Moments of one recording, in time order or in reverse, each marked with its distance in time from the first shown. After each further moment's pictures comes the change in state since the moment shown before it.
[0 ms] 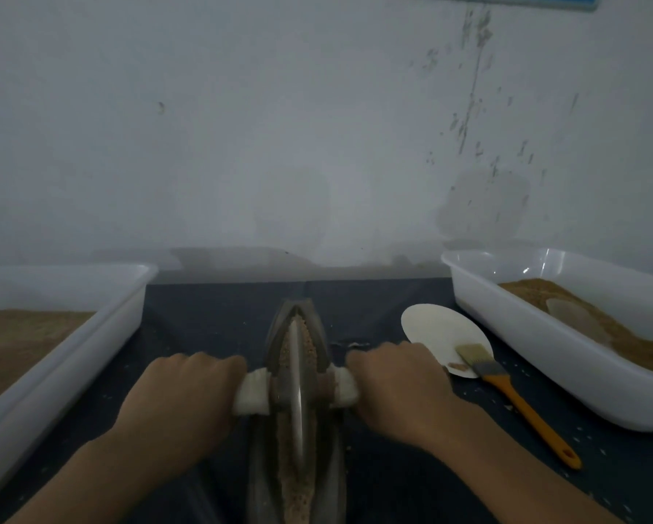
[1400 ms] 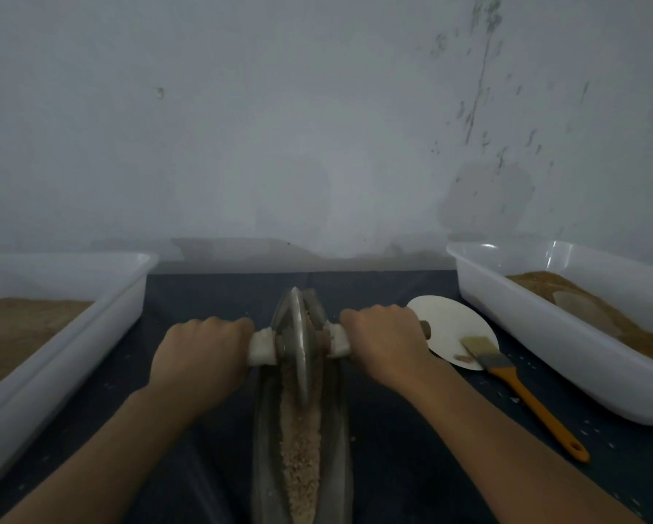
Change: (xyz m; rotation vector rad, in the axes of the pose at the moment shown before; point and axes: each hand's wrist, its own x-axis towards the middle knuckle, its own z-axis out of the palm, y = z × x) left_hand 0.036 -0.009 0.035 0.011 0.003 -0.141; right_hand 0.051 0.012 0.022 -0.144 0.099 0.071
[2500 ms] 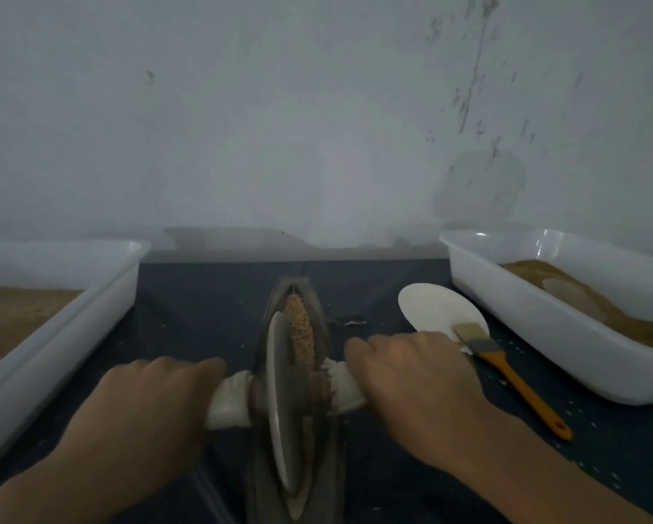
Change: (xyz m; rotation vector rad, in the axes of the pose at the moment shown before) left_hand -0.071 -0.005 -0.039 -0.092 -0.049 0.116; right_hand -0.083 -0.015 -0.059 -0.013 0.088 -0.172
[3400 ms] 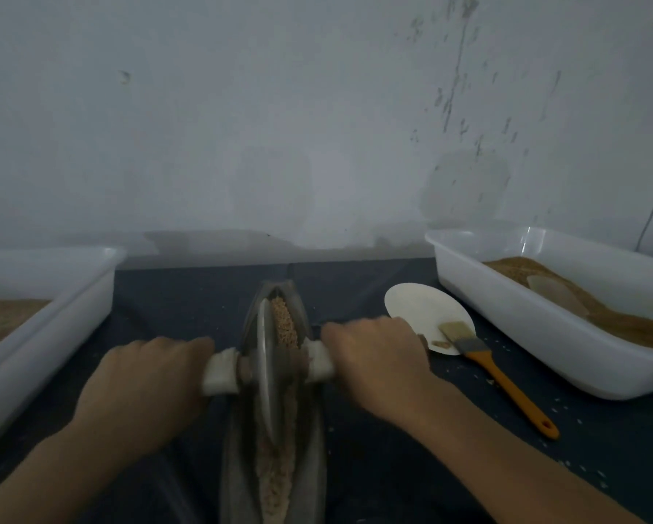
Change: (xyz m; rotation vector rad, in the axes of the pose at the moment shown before) left_hand 0.036 -0.009 0.025 0.078 0.034 -0.050; right_hand 0.032 0.010 0.033 0.036 -0.061 0.095
